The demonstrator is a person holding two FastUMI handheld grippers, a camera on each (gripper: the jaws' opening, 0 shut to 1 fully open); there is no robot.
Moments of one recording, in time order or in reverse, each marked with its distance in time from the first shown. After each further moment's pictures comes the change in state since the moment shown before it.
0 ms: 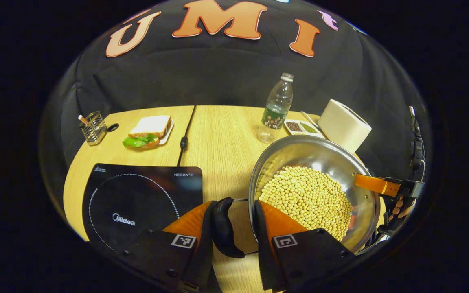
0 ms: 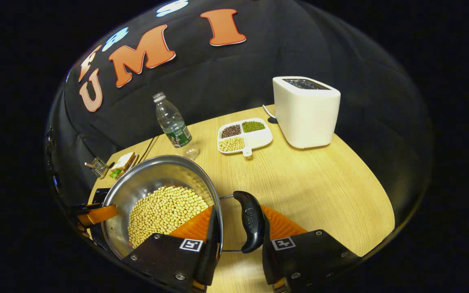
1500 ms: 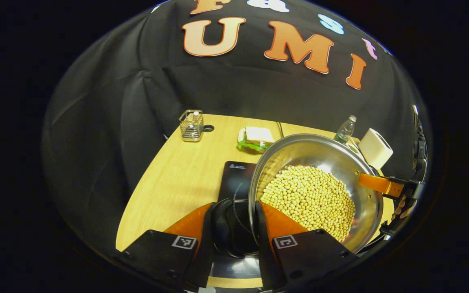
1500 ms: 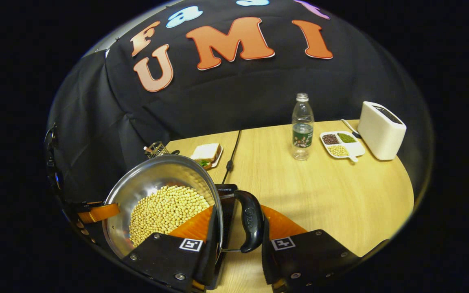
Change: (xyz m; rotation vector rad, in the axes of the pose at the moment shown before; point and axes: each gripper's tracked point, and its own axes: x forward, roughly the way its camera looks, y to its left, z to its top) left arm -0.159 0.269 -0.014 -0.119 -0.039 0.239; right arm -0.051 0.281 -0.033 -0.140 0.019 0.240
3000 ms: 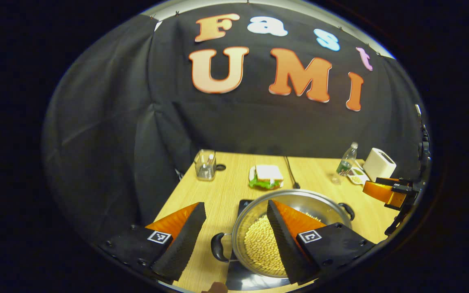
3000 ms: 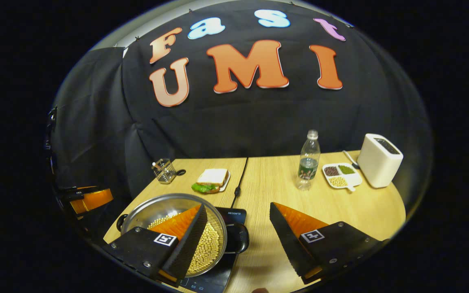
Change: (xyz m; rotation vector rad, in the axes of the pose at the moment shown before) left arm -0.067 0.001 0.105 0.035 -0.331 0.035; right arm -0.053 0.020 0.076 -0.105 -0.246 -0.024
